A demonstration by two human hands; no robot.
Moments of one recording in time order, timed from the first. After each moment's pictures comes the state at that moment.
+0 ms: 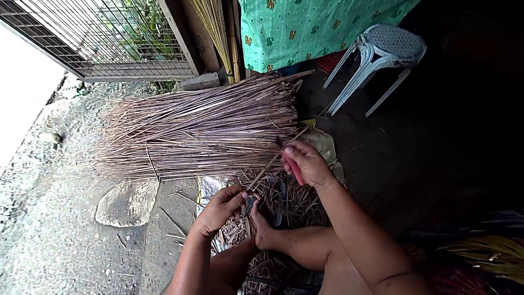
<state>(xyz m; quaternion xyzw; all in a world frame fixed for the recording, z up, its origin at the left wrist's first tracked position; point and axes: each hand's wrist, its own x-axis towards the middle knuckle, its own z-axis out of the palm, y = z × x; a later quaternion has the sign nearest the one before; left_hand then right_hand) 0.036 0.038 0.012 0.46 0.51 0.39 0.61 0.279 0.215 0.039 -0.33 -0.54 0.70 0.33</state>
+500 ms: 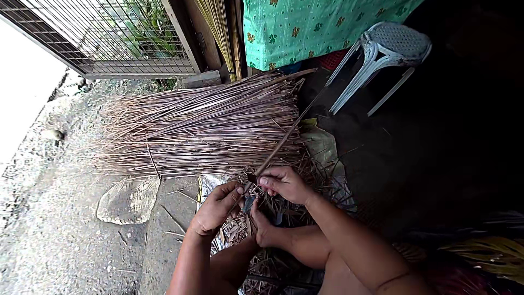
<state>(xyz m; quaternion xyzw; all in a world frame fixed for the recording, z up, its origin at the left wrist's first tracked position) 0.035 0.036 0.024 0.42 0.48 0.46 0.62 0.251 0.173 0.023 -0.19 -0.69 0.66 0.22</state>
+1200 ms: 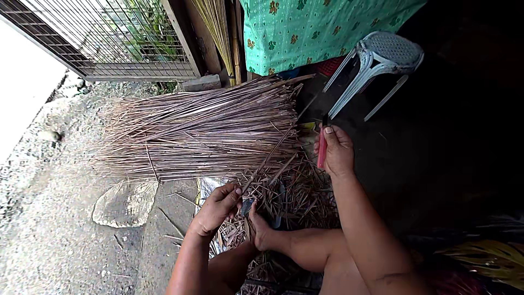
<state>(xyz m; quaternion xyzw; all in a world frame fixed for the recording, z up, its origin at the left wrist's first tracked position) 0.033 0.036 0.018 0.41 0.51 0.44 0.61 0.311 0.255 0.035 -0.42 -0.53 0.54 0.50</state>
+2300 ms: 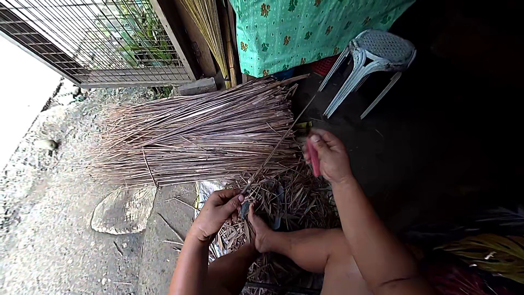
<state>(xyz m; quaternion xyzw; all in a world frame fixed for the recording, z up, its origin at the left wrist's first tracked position) 0.037 0.037 0.017 0.44 0.52 0.44 0.58 0.315 0.237 0.052 -0.37 -0.60 0.57 0.42</state>
